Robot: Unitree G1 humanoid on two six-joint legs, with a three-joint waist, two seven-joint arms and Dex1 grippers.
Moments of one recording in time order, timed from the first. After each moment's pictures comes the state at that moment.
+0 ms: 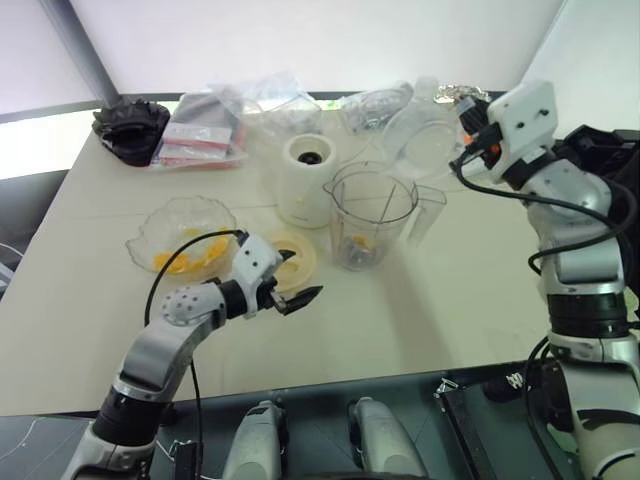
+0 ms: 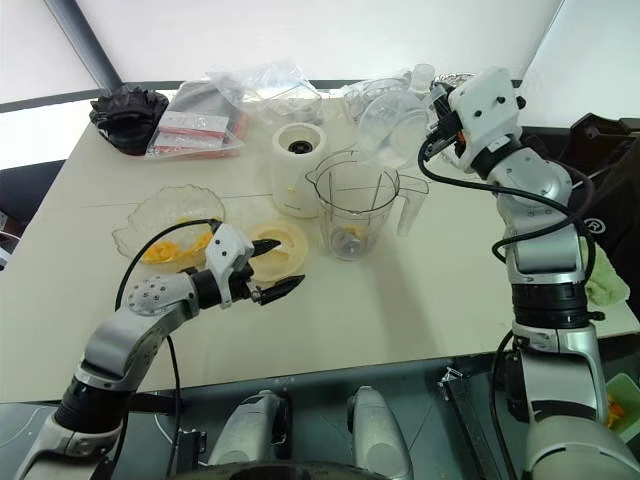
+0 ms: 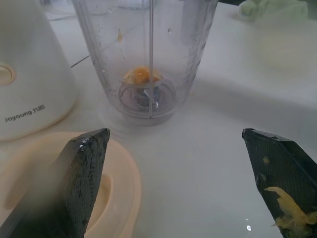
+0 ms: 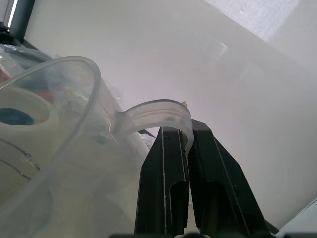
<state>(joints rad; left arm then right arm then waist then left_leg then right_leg) -0.22 0.47 -0.15 -0.35 -0.32 0.54 -0.67 -0.69 -0.63 -0.08 0.05 0.07 0.14 0.45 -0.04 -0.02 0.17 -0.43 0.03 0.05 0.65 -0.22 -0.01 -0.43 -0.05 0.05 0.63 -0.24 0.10</state>
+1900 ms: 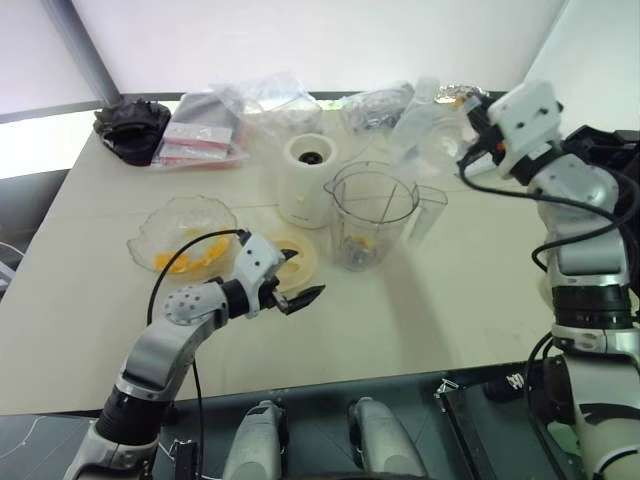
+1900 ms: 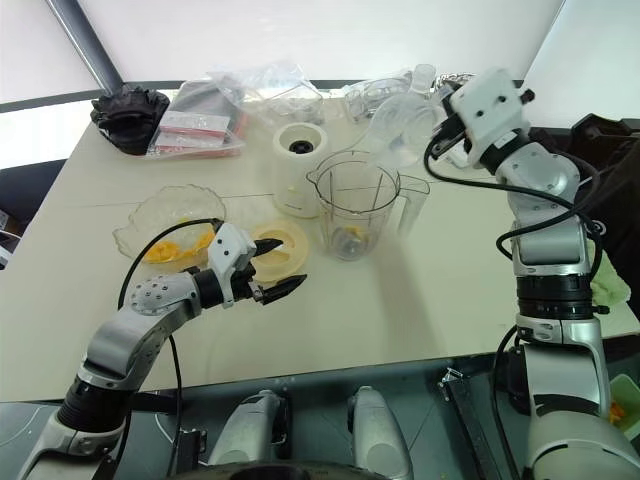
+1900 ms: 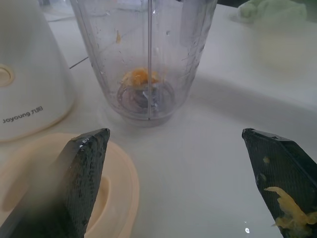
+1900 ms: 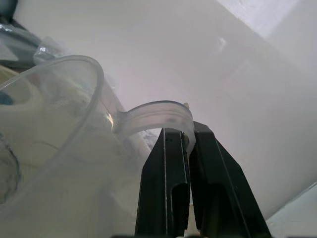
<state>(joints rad) -0.22 0.46 -0.15 -0.35 -0.31 0.54 -0.67 -0.73 -0.61 -0.17 0.12 0.07 0.22 0.45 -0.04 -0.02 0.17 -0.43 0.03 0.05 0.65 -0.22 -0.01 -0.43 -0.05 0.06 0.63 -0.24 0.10</state>
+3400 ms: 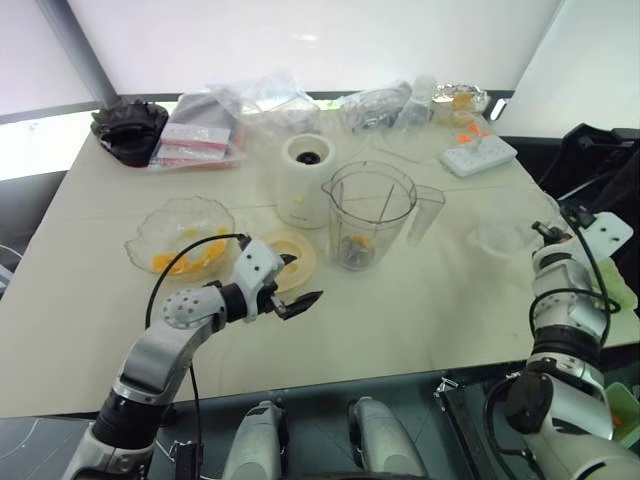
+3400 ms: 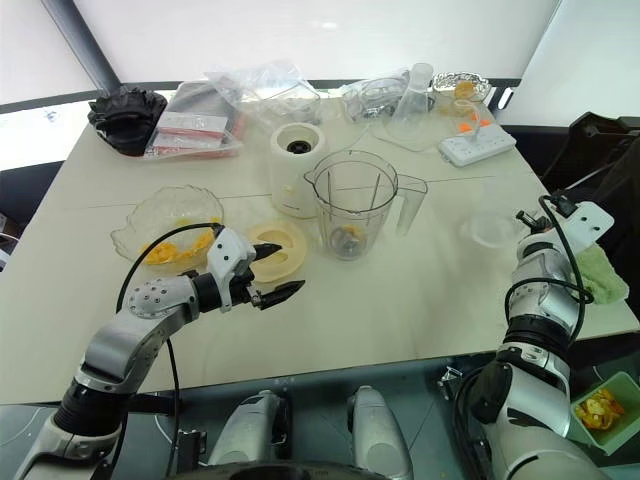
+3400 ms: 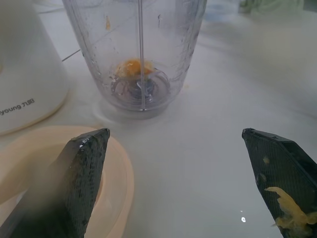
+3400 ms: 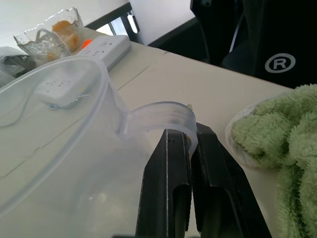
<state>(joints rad) -0.20 0.48 -0.15 -0.36 -0.30 0.54 -0.69 -0.58 -0.42 -0.65 0.68 0.36 0.16 -0.04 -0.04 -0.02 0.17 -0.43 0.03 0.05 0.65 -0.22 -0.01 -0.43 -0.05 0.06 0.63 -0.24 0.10</state>
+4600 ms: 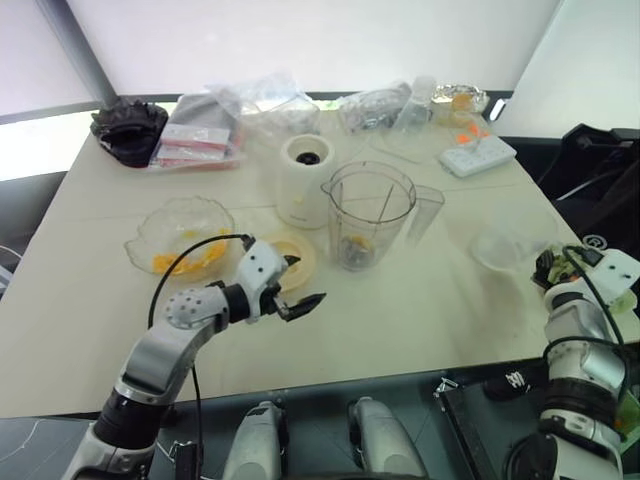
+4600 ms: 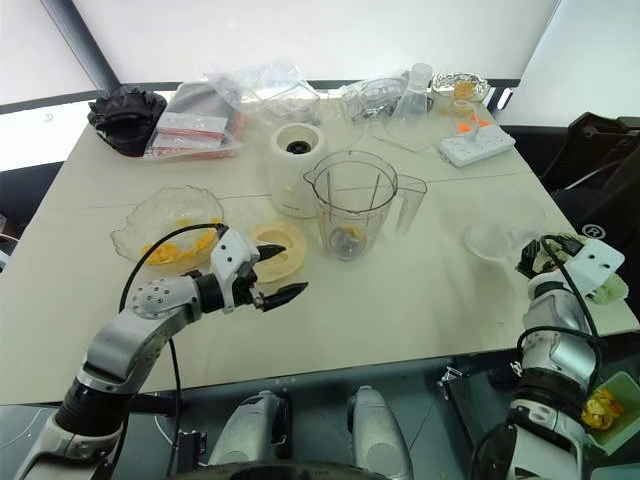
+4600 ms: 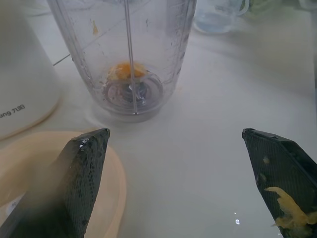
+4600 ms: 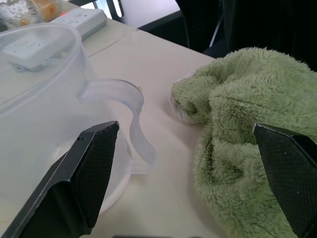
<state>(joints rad) -0.21 0.47 -0.17 -0.37 -0.30 0.54 -0.70 -0.27 -0.40 -0.60 0.29 0.42 0.29 -0.06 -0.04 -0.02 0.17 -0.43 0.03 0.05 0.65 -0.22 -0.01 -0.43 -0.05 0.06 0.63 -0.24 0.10</state>
